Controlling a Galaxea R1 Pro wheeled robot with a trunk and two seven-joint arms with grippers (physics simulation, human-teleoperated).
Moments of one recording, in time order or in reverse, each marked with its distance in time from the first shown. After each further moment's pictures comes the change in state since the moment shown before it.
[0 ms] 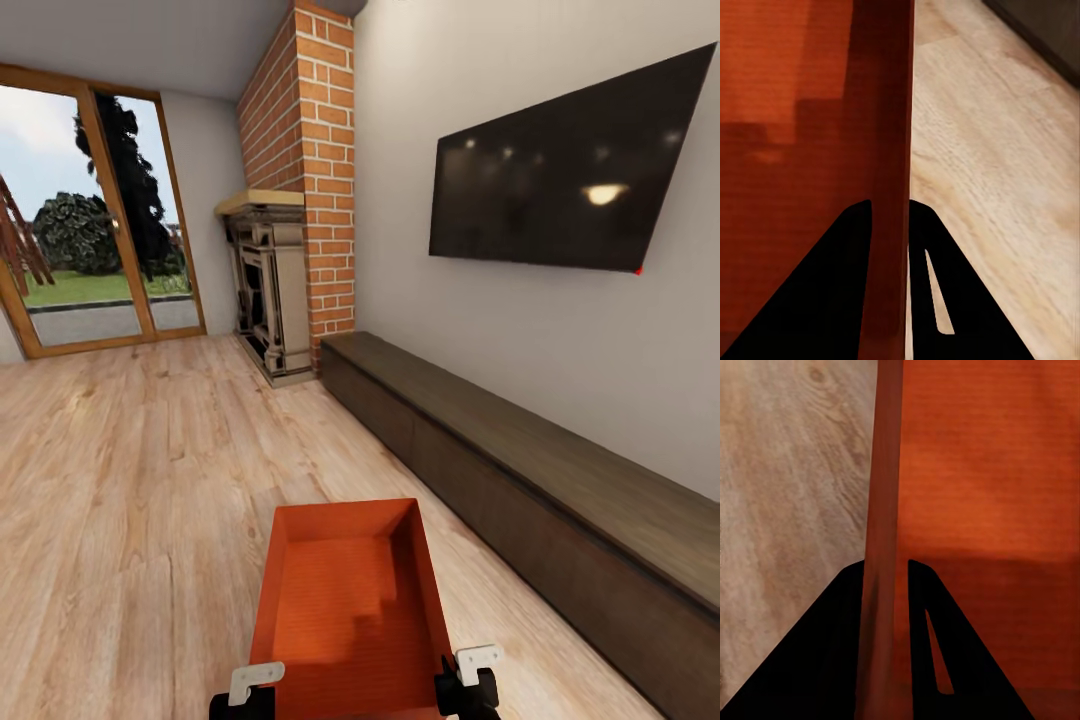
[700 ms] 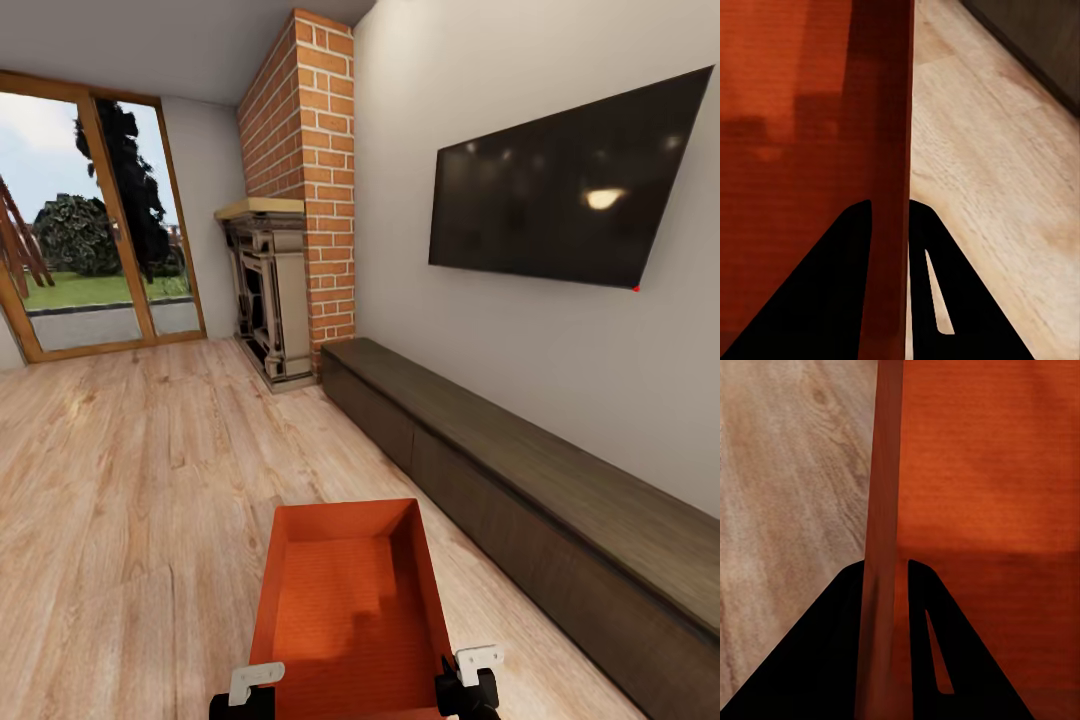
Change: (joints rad) left arm 0.000 0.001 -0.001 0.000 -0.001 0.000 0.000; right arm 0.000 0.001 -0.001 0.003 -0.002 -0.003 0.000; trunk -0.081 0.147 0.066
